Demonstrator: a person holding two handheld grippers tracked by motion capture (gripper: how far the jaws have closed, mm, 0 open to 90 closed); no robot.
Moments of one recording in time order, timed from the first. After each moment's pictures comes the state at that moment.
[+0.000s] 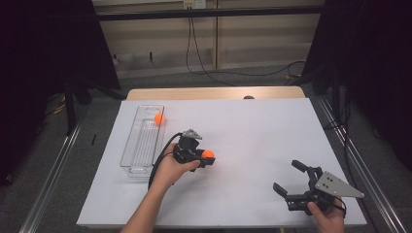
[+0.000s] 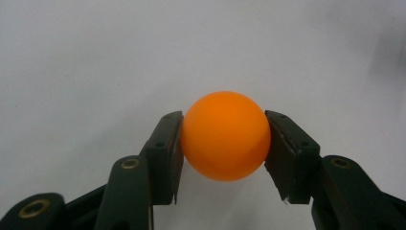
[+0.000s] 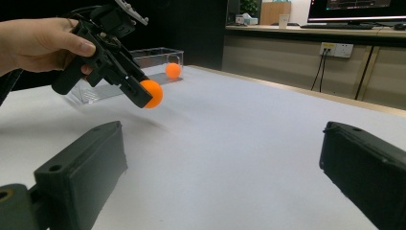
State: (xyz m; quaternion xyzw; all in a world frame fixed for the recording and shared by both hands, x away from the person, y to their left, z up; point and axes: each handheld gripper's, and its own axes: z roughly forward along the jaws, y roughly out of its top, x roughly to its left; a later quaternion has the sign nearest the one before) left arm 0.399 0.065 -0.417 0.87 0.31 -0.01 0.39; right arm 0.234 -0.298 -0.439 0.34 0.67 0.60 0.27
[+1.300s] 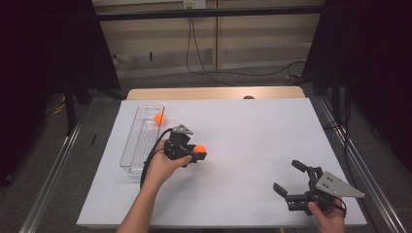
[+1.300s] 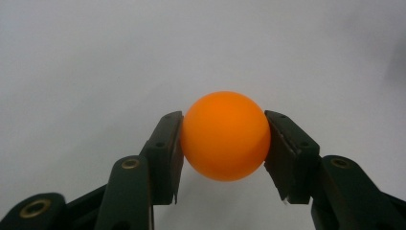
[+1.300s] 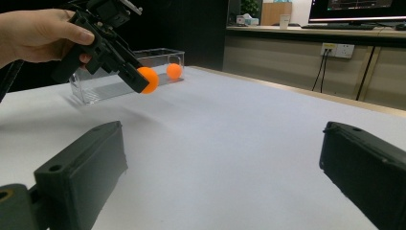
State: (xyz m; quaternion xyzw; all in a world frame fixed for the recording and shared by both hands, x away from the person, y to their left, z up) left arm 0.404 0.088 -0.401 0.86 0.32 0.02 0.39; right arm 0.234 -0.299 -0.438 0.34 0.67 0.60 0.27
